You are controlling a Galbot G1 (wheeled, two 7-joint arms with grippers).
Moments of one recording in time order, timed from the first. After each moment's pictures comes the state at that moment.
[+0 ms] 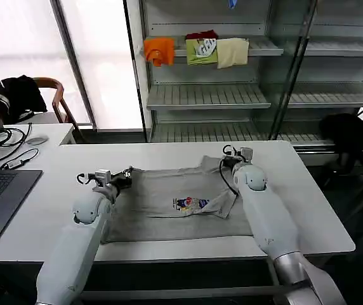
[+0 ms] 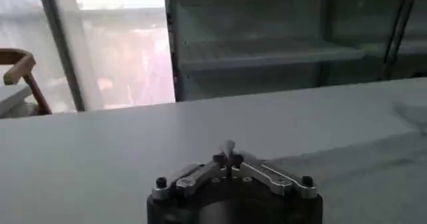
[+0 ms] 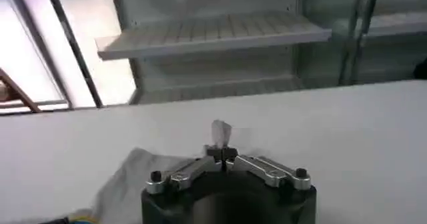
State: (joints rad) left arm 0.67 -1.24 -0.33 -1.38 -0.33 0.51 0.07; right arm -0.38 1.40 0.23 1.12 0.47 -0.54 0.17
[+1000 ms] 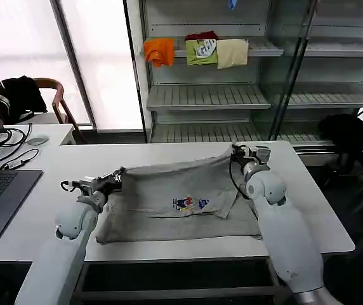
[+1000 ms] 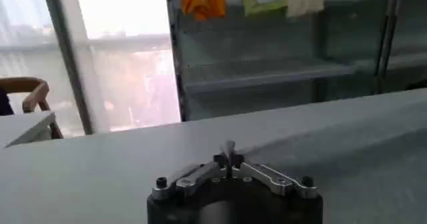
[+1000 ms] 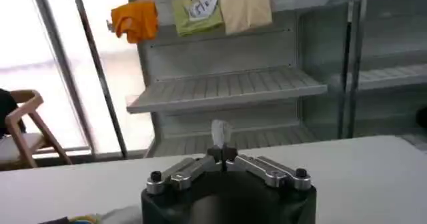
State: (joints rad) left arm 0.82 -1.16 -0.40 -1.58 -0.34 0.50 0.08; right arm -0.62 1.30 0.29 1.56 0.54 -0.58 0.21
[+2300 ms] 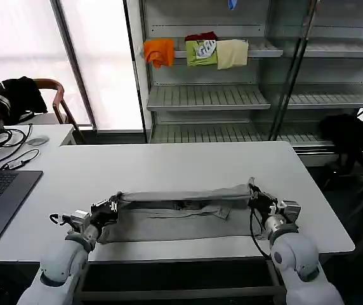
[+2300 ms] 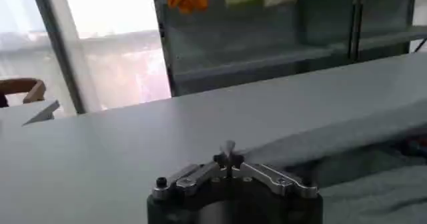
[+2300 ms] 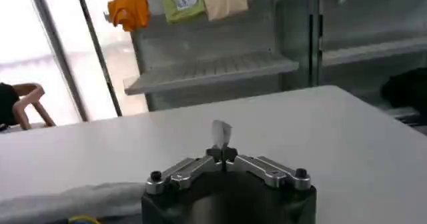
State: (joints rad) left arm 1.14 -1.15 -0.48 -1.83 -0.27 0.47 0.10; right arm -1.13 1.25 0.44 1.96 0.53 -0.55 0.23
